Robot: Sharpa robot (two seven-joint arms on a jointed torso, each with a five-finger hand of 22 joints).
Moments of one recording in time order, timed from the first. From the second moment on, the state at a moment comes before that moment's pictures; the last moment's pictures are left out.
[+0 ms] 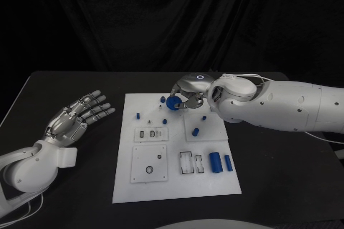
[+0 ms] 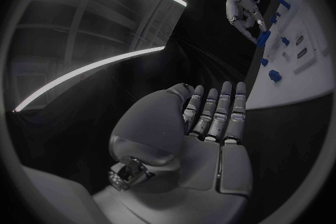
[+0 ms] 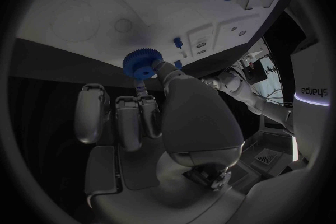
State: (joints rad) left arm 1.20 -1.07 -0.21 1.57 0.22 0.16 0.68; left_hand 1.38 0.17 0.20 0.16 0.64 0.60 0.12 0.22 0.07 0.37 0.21 0.53 0.07 0.50 0.23 0.50 0.16 0.13 0.48 0.28 0.34 0.16; right arm 1.46 -0.75 -0.25 1.52 -1.57 -0.30 -0.11; right_hand 1.36 -0.04 0.26 0.11 0.36 0.92 0.16 0.14 0.15 1.39 0.03 1.51 1.31 1.47 -0.03 1.51 1.31 0.08 1.38 0.08 1.39 1.31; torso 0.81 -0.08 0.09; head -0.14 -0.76
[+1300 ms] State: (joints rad) left arm 1.20 -1.06 -0.21 1.57 0.22 0.17 0.66; left_hand 1.38 0.17 0.20 0.15 0.64 0.59 0.12 0.22 0.07 0.37 0.21 0.53 0.07 0.49 0.23 0.50 0.16 0.13 0.48 0.28 0.34 0.16; right arm 1.46 -0.57 -0.25 1.37 -1.57 -0.20 -0.09; right_hand 1.35 -0.05 0.29 0.11 0.28 0.84 0.12 0.14 0.28 1.27 0.04 1.46 1.31 1.46 -0.03 1.45 1.31 0.08 1.32 0.09 1.31 1.31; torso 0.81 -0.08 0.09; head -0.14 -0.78
